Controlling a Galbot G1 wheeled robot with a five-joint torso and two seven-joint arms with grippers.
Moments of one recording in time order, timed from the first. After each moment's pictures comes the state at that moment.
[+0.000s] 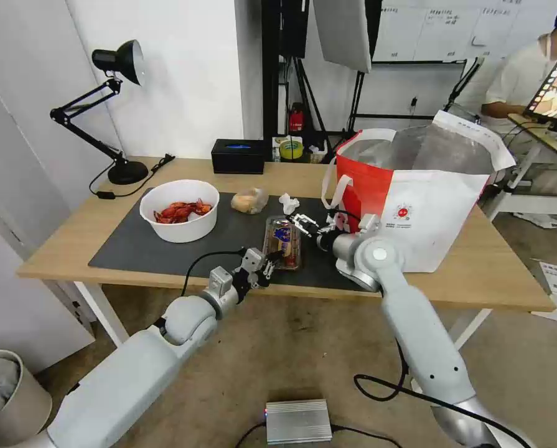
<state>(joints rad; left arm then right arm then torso) 0.77 -0.99 0.15 -1.67 -0.47 0.10 0.09 -0.64 1.35 0.20 1.57 1.48 -0.60 0.60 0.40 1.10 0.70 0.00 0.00</state>
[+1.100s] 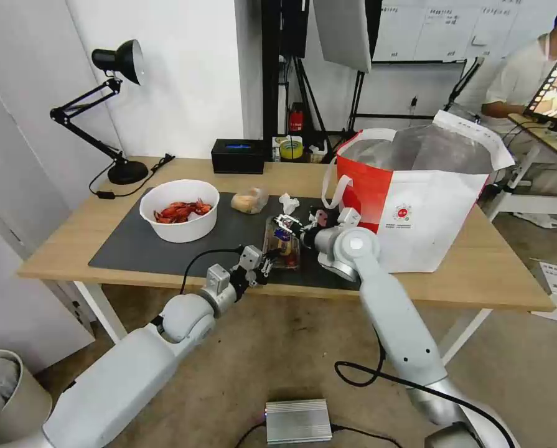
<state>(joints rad) 0.76 -0.98 0.16 -1.68 -0.50 0.09 0.08 -0.58 1.43 0.16 1.49 1.43 -0.62 0.61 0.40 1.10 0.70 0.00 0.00</state>
